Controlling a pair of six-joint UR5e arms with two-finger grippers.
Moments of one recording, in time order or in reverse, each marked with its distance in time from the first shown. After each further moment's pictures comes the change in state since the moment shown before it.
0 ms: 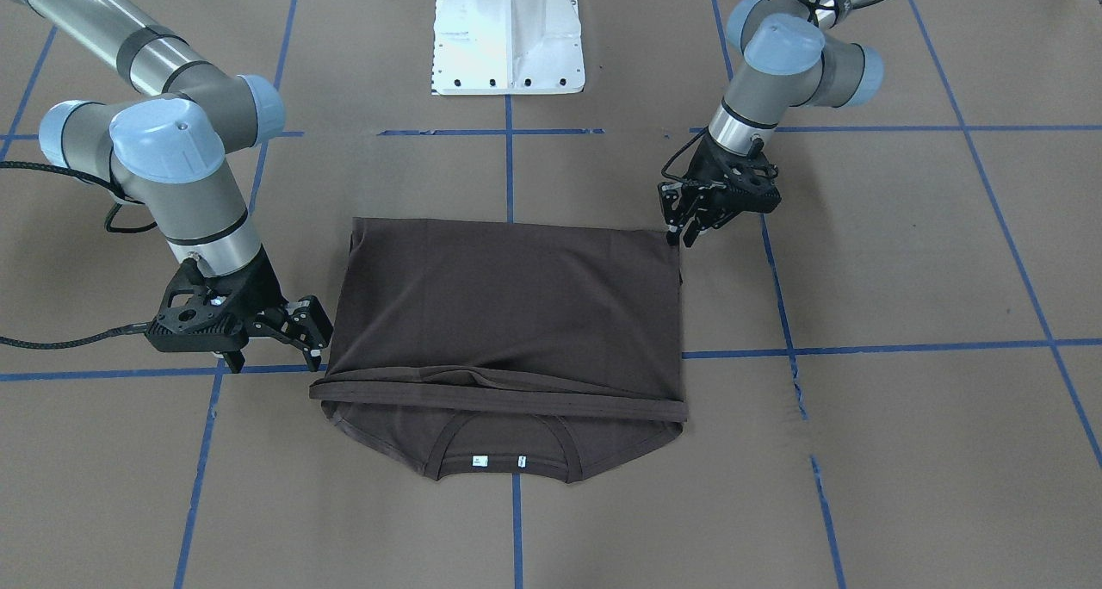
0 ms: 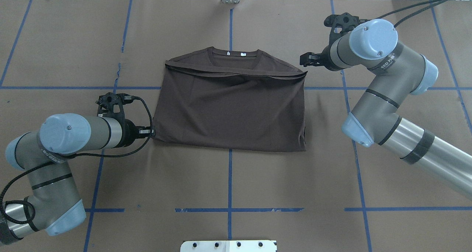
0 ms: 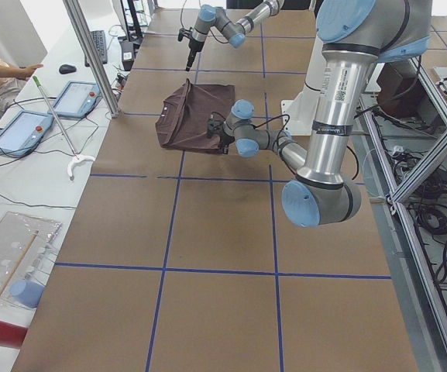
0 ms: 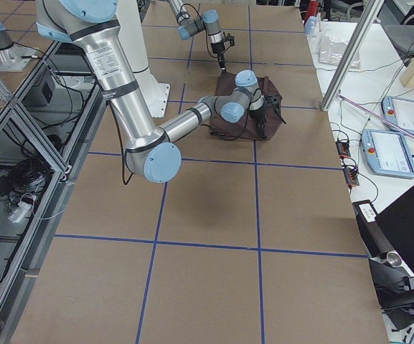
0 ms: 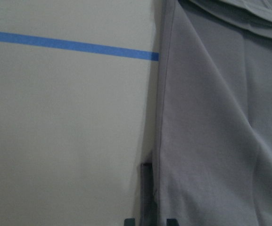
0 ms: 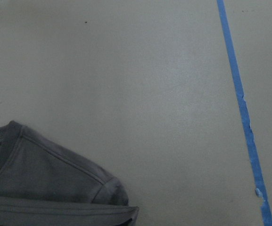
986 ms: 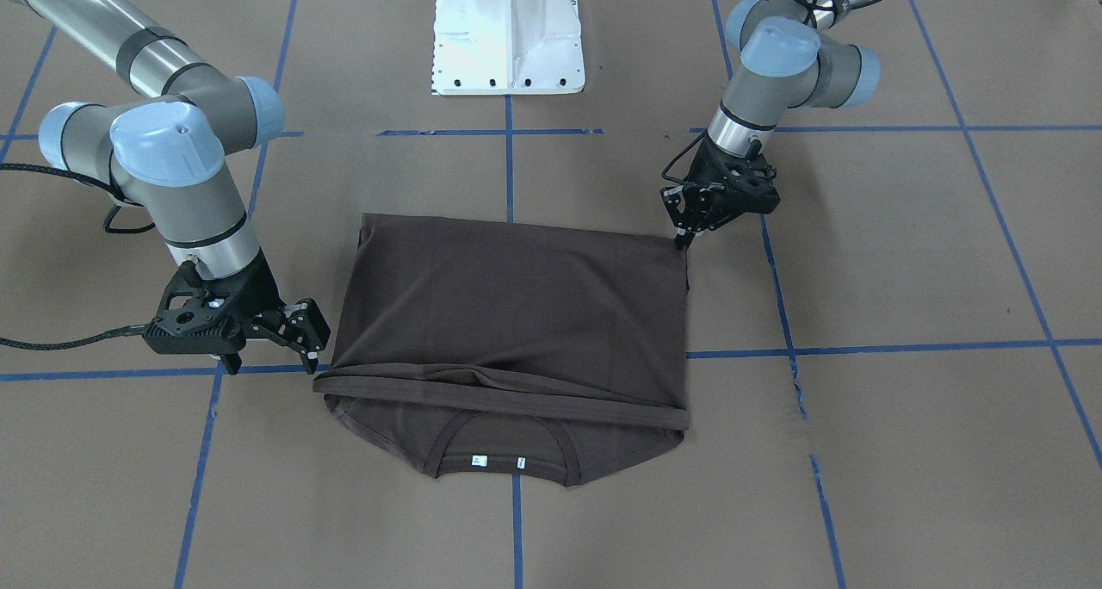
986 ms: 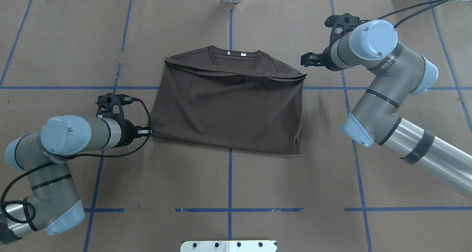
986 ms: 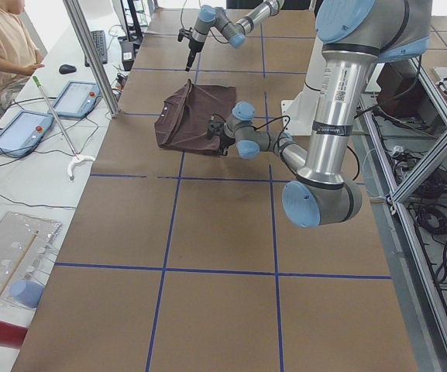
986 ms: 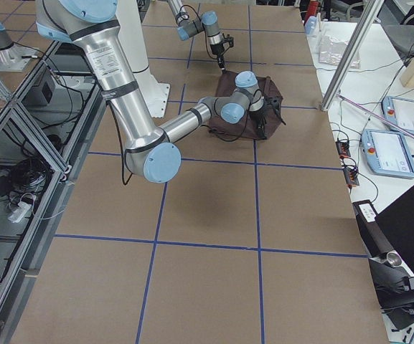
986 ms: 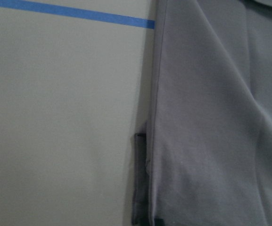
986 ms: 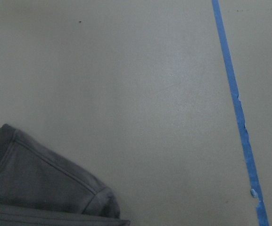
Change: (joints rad) left arm -0.035 0.004 0.021 0.003 0.029 0.080; right arm 0.001 -0.001 -0.004 -0.002 -0.006 0.003
